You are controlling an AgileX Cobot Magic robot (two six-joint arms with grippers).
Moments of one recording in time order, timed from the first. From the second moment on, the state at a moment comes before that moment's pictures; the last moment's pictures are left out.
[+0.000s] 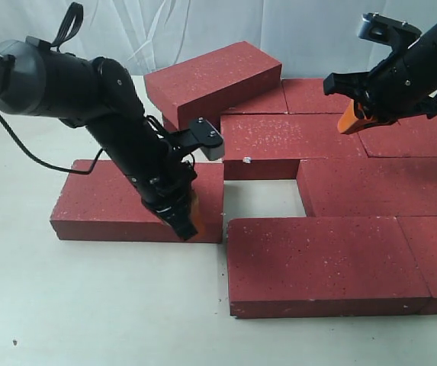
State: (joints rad) left arm -0.54 1.97 -1.23 -0.64 0.88 1.01; right arm 0.07 1.81 -1.29 0.48 0.82 -0.29
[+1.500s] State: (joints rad) left arm -0.04 1.96 -1.24 -0.35 0.83 0.43; right arm 0.07 1.81 -1.29 0.48 0.84 -0.29
